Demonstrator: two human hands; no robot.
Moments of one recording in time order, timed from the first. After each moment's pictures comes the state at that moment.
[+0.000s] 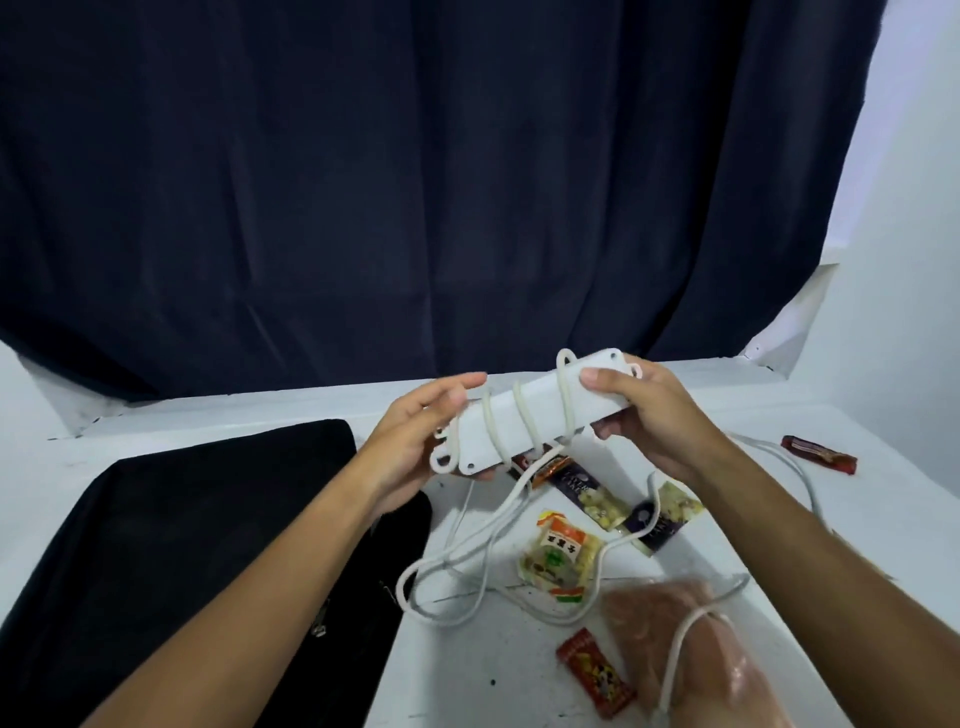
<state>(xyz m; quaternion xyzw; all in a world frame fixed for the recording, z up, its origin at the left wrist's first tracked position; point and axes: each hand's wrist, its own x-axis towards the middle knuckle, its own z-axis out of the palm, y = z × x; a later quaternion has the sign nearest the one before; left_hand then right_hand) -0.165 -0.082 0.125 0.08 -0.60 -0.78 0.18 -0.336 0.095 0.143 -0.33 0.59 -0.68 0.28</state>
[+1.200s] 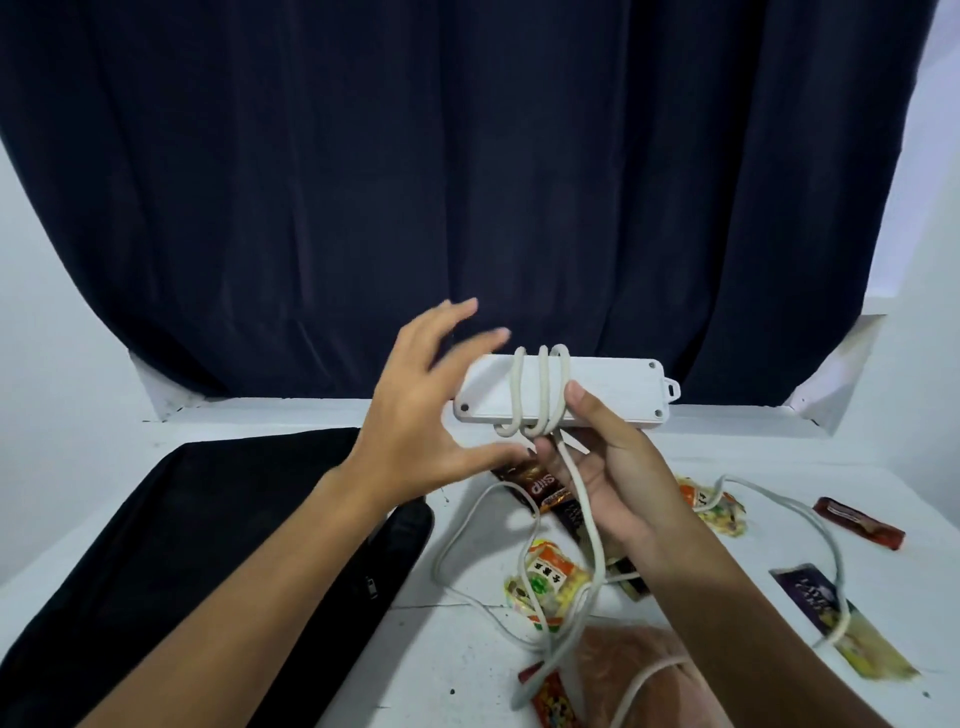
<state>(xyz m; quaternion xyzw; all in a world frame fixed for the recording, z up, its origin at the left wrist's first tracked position) -0.163 -0.013 0.183 0.02 -0.87 -0.08 0.48 -0.295 0.120 0.160 -0.20 0.34 -0.80 0.44</state>
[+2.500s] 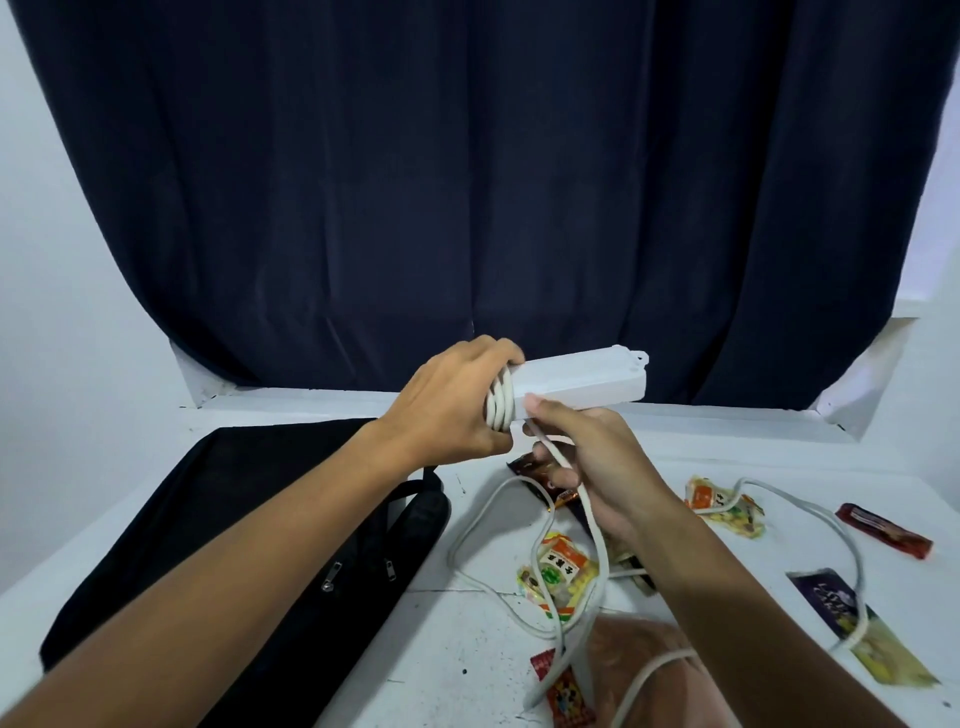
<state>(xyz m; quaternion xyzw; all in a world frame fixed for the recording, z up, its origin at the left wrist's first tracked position) -0.175 -0.020 0.193 0.13 -0.95 -0.01 0.29 -0.283 0.110 0.165 -0.30 0.54 -0.68 0.39</state>
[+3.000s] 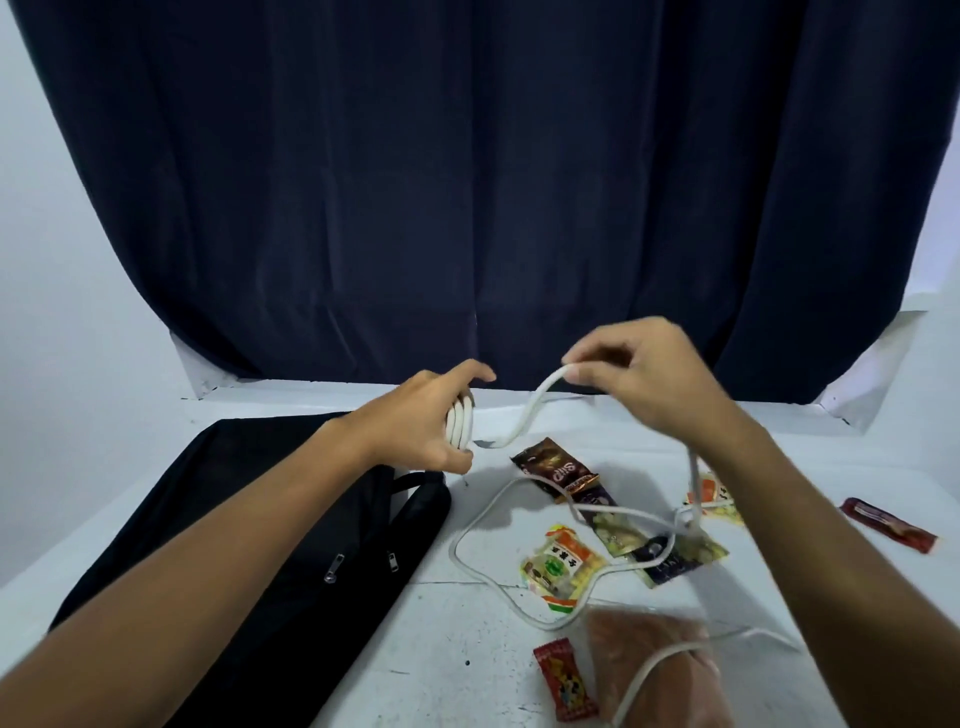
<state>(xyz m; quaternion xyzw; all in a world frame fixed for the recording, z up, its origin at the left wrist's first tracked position) -0.151 -0.055 0.174 0.18 -0.96 -0.17 0.14 -0.332 0.118 0.211 -0.58 0.68 -0.45 0.00</state>
